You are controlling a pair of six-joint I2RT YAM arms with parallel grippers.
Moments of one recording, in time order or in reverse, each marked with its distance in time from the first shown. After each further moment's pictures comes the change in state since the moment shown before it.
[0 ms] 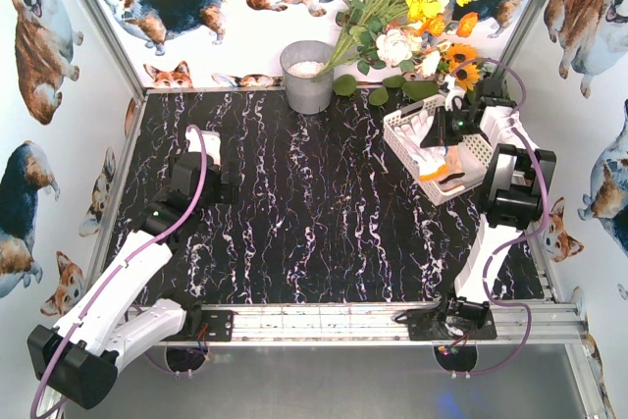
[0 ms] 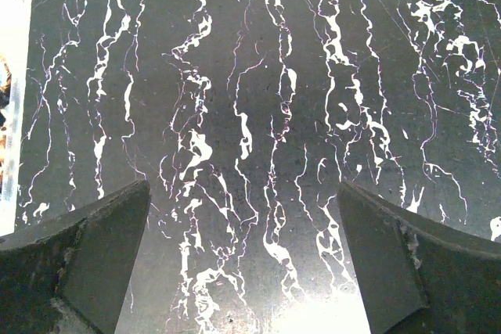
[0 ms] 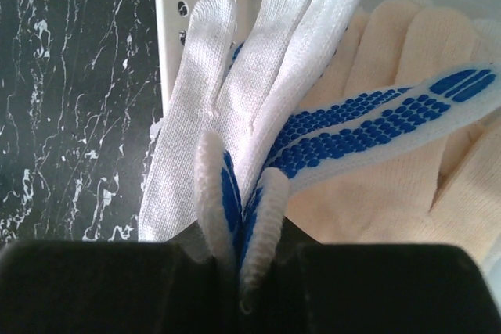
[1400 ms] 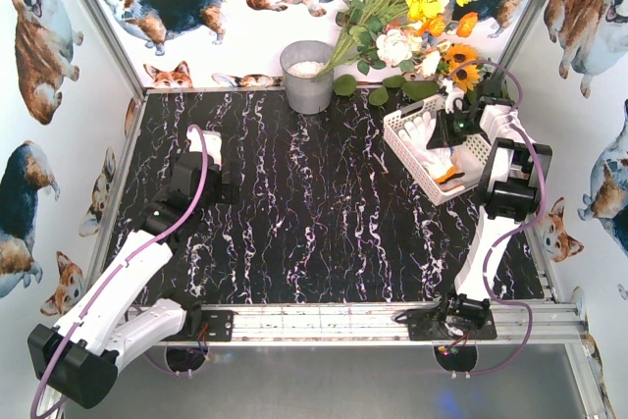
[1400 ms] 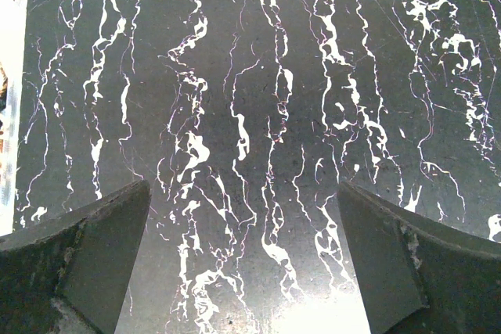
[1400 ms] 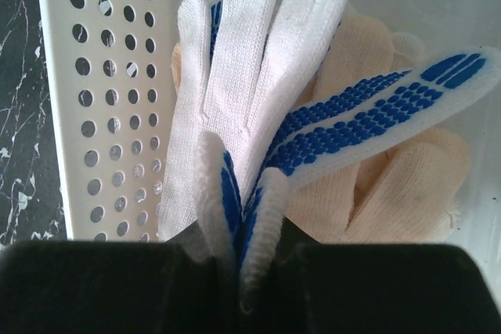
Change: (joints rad) left arm 0.000 0.003 -0.001 0.007 0.012 0.008; right arm -0.018 0.119 0.092 -0.011 0.069 -0.150
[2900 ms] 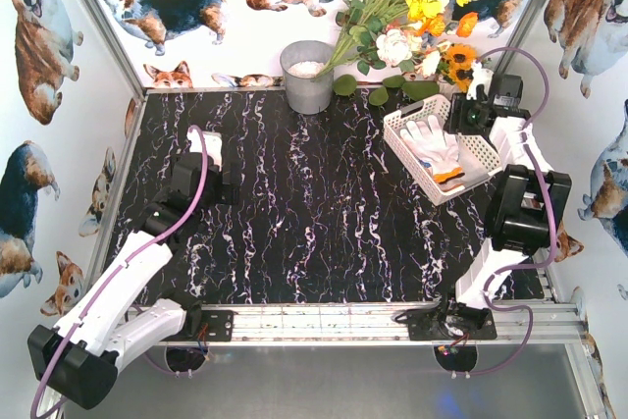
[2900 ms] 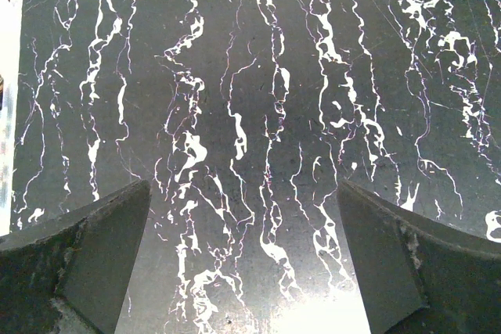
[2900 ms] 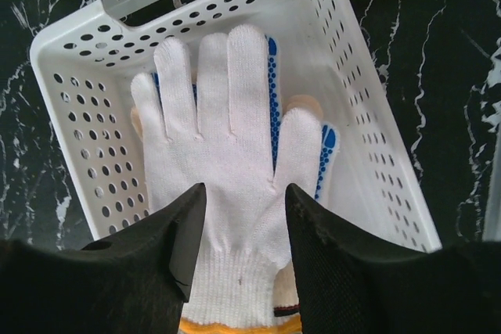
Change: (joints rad) left arm 0.000 -0.004 -0.006 0.002 0.011 0.003; right arm -0.001 -0.340 -0.264 0.327 0.322 0.294
